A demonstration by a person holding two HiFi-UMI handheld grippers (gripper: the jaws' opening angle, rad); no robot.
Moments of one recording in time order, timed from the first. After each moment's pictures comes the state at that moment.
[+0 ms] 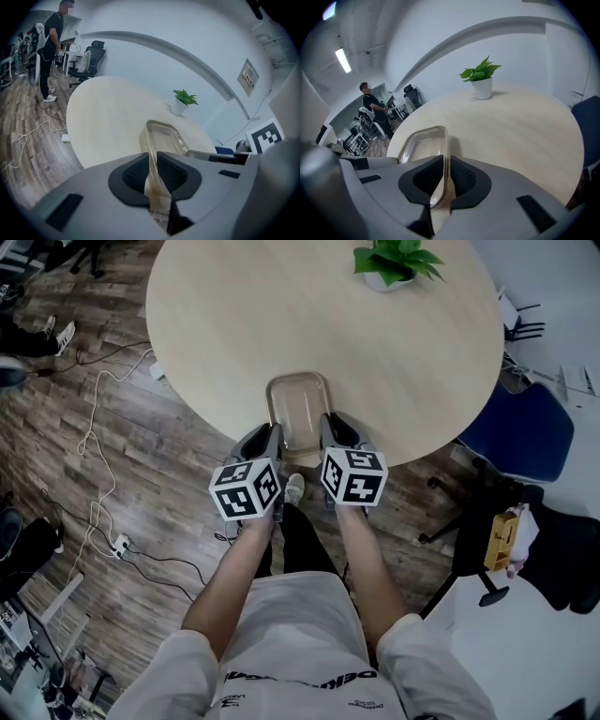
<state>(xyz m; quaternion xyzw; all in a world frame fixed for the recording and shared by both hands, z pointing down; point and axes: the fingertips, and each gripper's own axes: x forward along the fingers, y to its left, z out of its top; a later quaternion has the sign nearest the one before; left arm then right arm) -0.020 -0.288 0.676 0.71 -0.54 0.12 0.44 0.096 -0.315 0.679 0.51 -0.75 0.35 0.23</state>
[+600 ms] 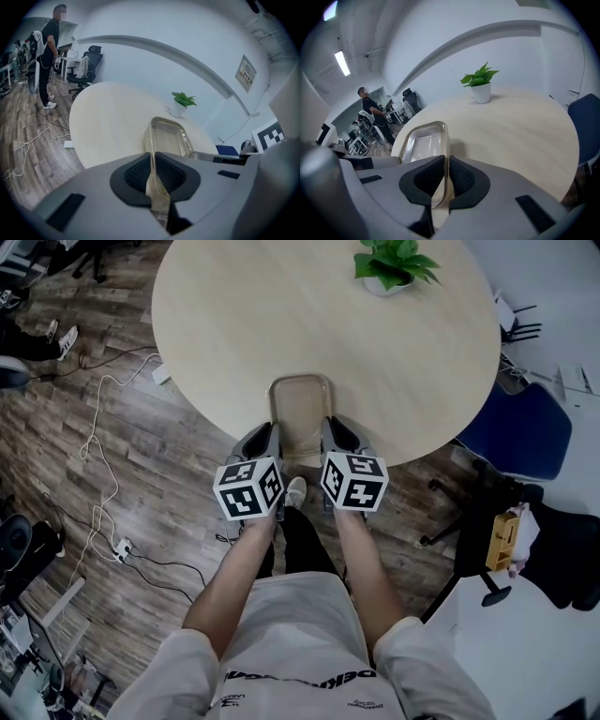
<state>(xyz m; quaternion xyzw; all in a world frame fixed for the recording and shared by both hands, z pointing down) -0.027 -0.289 0.662 0.72 -0.55 0.13 0.41 0.090 -0.307 0.662 0.53 -0.75 0.35 0.21</state>
